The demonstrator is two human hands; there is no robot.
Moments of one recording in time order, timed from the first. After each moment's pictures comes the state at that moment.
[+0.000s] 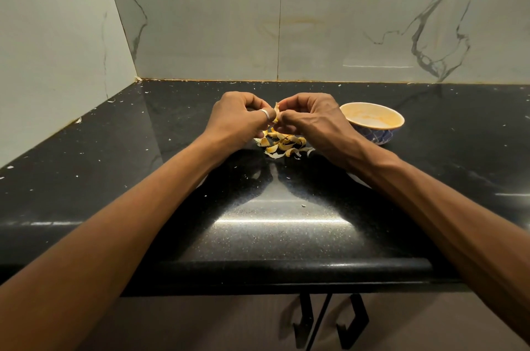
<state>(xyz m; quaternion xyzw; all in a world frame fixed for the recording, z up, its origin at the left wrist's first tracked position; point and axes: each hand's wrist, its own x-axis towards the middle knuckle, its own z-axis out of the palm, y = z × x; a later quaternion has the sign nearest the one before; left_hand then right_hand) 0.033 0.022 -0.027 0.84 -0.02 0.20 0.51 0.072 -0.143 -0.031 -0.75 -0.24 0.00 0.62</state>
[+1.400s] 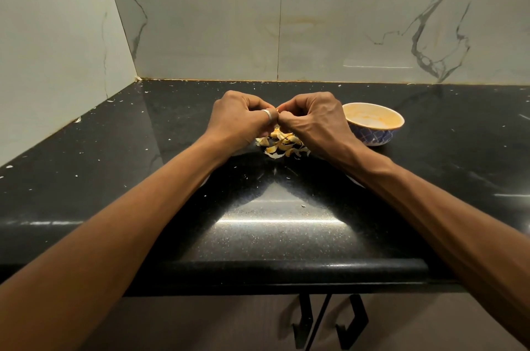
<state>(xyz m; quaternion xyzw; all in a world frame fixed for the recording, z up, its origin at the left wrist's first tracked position) 0.028 0.017 -0.025 0.83 -0.03 0.20 0.52 0.068 -0.143 -0.032 -0.82 -0.28 -0.17 0.46</state>
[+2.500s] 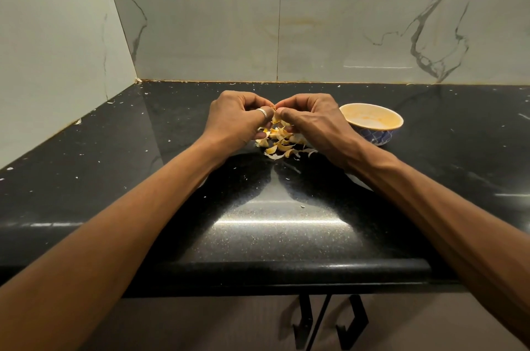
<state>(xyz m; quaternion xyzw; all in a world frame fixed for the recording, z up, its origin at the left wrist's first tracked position) 0.027 0.019 -0.025 0.82 -0.03 0.21 0.53 0.080 -0.146 -0.033 -0.80 -0.25 -0.06 0.54</state>
